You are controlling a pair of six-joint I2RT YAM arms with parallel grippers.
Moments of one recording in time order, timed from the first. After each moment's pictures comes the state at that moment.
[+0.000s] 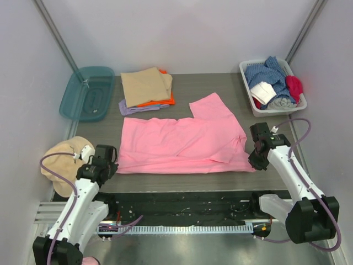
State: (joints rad) left arm -0.16 0.69 0.47 -0.84 -0.38 -1.05; right arm 0.11 1.06 0.78 -1.08 0.32 0.84
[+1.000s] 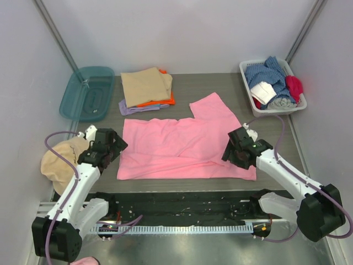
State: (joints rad) left arm -0.17 0.89 0.64 -0.64 -0.34 -0.88; right arm 0.41 1.08 0.71 -0.79 0.22 0.80
